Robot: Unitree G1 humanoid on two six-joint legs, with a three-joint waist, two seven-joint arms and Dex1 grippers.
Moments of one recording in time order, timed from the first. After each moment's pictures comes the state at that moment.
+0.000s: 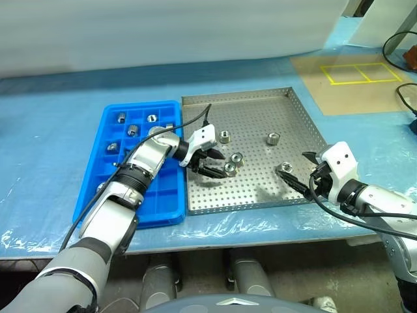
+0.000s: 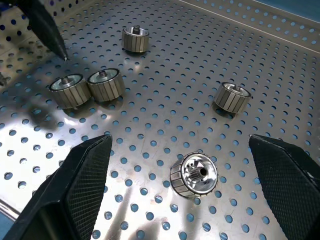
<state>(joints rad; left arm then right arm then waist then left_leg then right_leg) -0.88 0.26 -0.34 0.59 -0.02 0.28 -1.31 0.04 -0.72 -0.25 -0.55 0.36 0.70 0.59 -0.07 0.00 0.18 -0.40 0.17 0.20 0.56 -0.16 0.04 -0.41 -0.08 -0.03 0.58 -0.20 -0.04</state>
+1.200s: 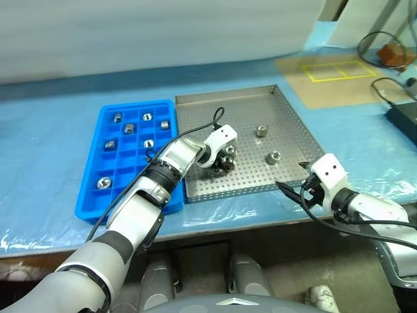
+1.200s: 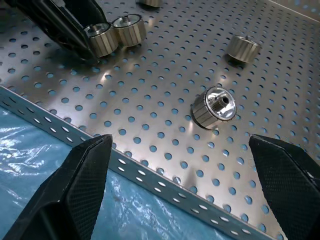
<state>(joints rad) -0.99 0.07 -0.37 0.67 0.05 0.69 -0.82 0.07 -0.72 -0.17 -0.52 0.26 0.63 0.59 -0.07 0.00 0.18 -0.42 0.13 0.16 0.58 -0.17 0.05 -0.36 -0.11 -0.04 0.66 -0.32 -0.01</state>
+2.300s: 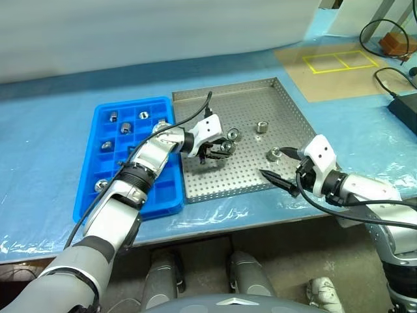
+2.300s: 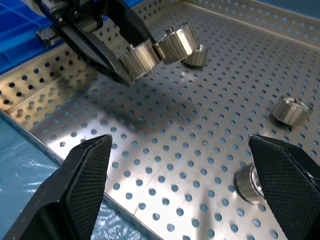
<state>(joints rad) -0.89 0.25 -0.30 0.62 -0.07 0.01 -1.17 -0.13 -0.72 -0.13 -0.52 0.40 0.71 0.72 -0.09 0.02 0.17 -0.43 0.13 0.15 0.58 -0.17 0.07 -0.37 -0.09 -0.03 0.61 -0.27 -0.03</state>
